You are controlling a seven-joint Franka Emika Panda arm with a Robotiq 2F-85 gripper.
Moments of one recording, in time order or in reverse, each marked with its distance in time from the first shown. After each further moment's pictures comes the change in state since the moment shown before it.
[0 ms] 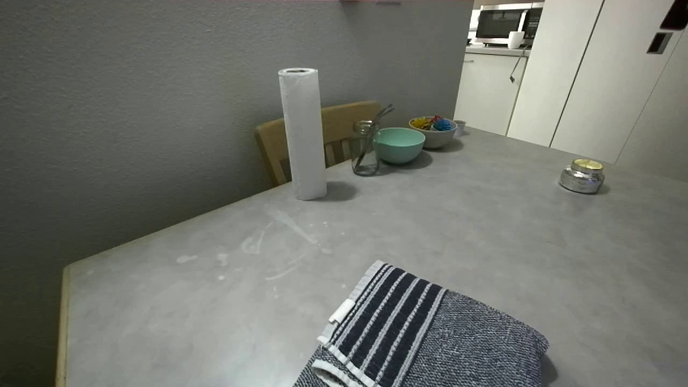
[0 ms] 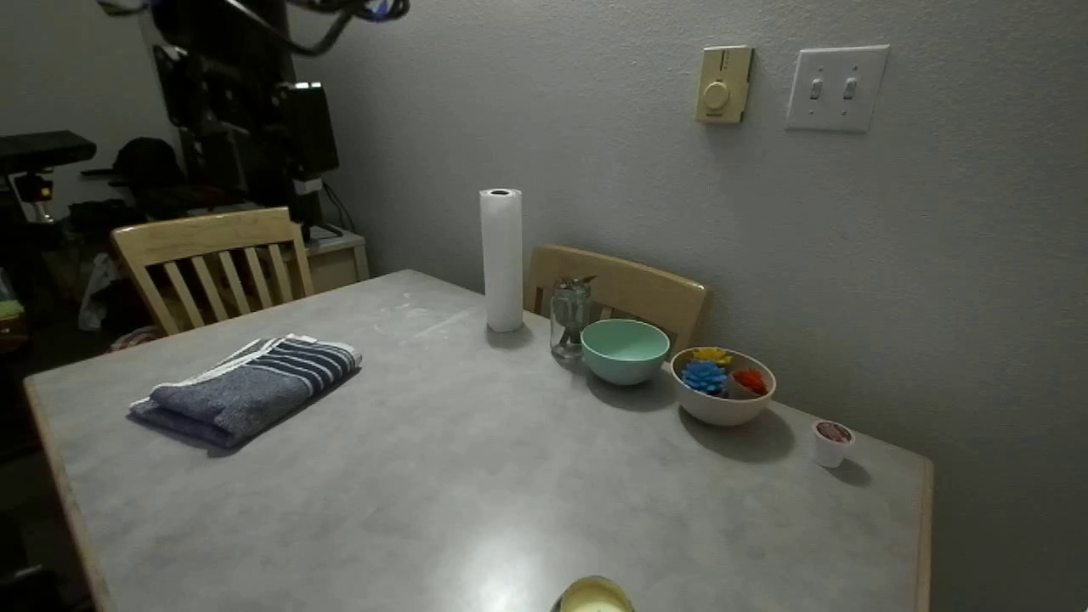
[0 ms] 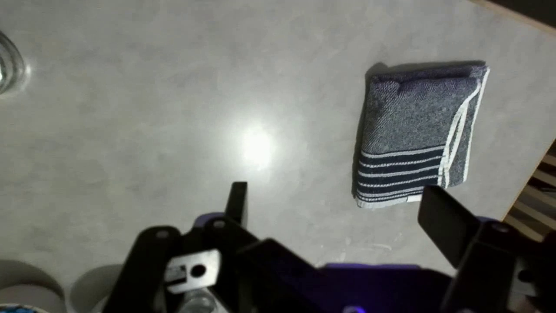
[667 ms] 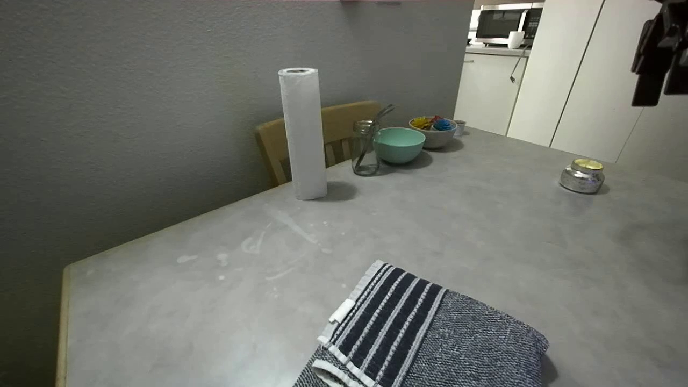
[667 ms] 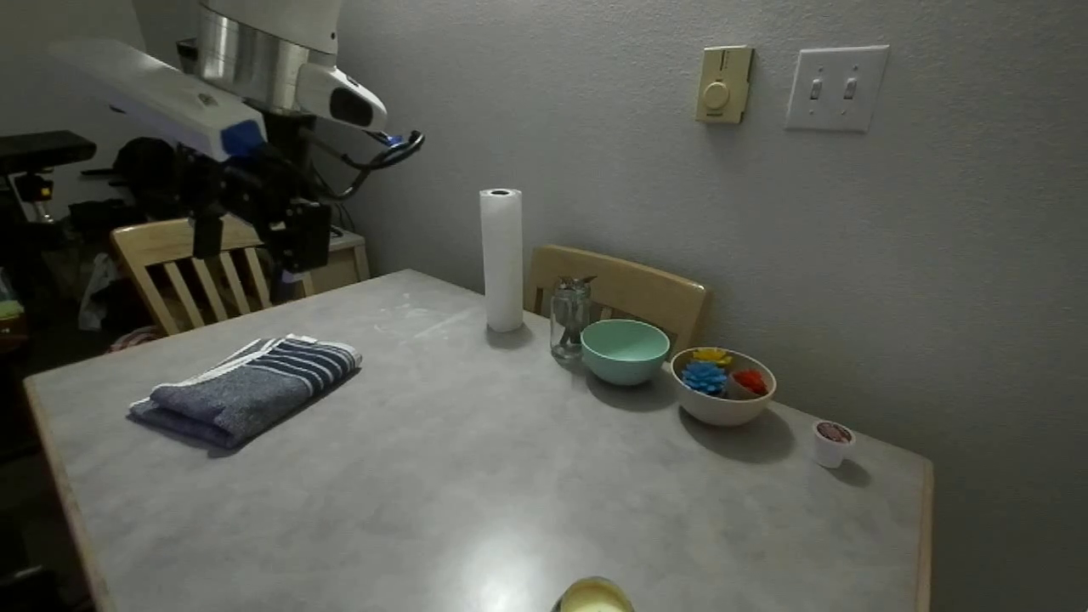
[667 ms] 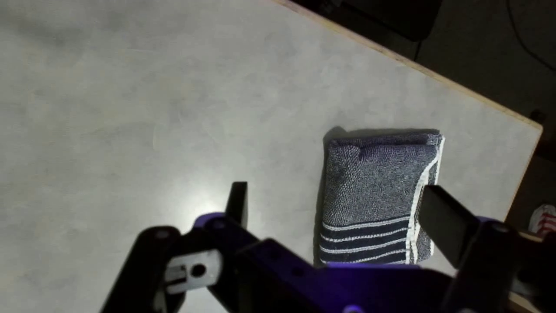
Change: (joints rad) arm 0.025 0.210 0.034 0.034 0.090 -0.087 -0.081
